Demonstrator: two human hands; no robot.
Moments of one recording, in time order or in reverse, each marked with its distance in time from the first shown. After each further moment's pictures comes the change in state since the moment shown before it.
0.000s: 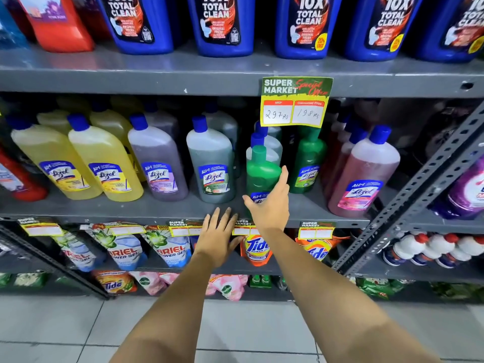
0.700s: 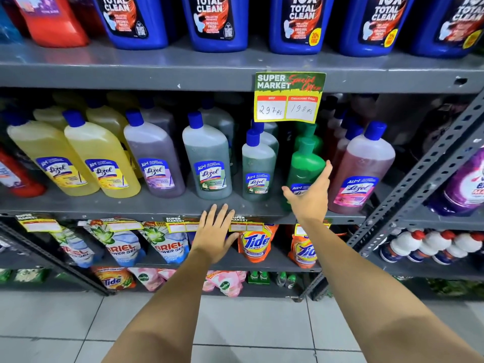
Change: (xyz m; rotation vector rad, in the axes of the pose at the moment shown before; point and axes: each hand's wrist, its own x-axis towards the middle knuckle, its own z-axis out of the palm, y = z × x) left_hand 0.000 0.001 0.003 -0.029 0.008 -0.014; right_hand 0.049 0.056 -0.062 0.027 0.123 0.047
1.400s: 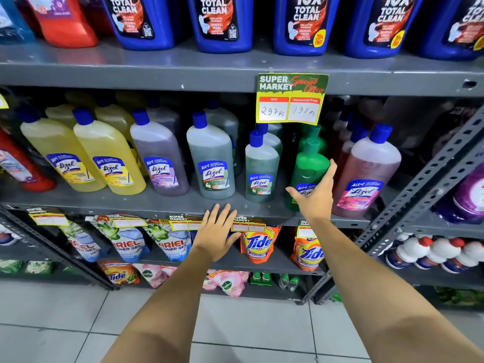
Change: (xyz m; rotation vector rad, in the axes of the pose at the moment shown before) left_hand 0.001 0.001 -0.002 0.016 -0.028 -0.006; right_hand 0.018 0.014 -0.004 0.151 -0.101 -0.037
